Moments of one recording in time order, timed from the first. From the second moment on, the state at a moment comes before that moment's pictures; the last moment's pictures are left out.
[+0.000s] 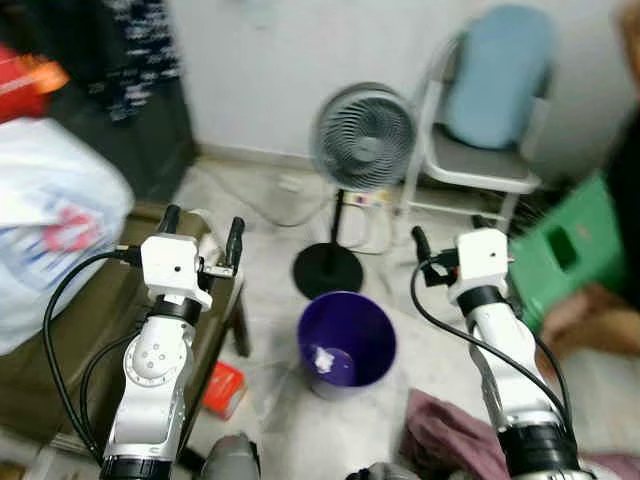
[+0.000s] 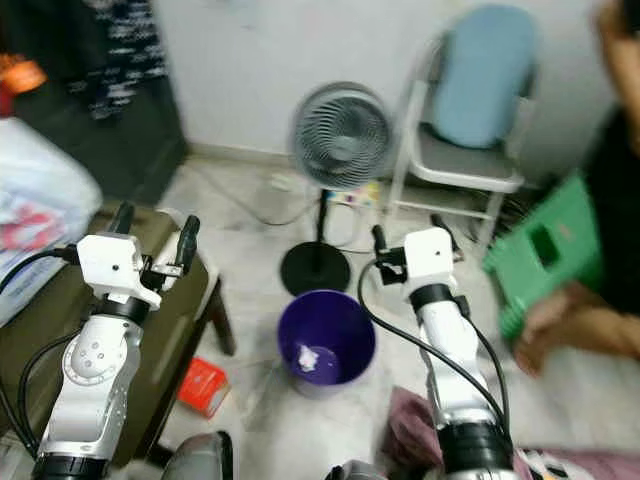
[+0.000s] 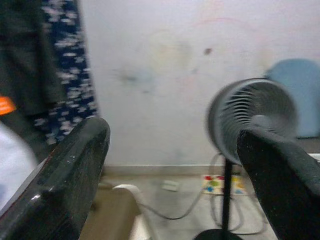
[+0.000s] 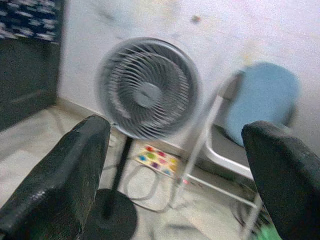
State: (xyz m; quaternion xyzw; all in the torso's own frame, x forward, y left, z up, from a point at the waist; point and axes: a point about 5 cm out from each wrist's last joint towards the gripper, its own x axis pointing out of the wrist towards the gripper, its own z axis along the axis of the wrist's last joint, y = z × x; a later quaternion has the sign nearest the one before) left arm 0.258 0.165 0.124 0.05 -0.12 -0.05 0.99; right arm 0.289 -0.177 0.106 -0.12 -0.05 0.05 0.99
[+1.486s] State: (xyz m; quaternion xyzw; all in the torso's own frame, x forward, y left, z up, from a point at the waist) left arm 0.223 0.187 0.098 0.09 -0.06 0.02 0.99; right arm 0.288 -0.163 0.116 -0.11 -0.06 0.08 0.99
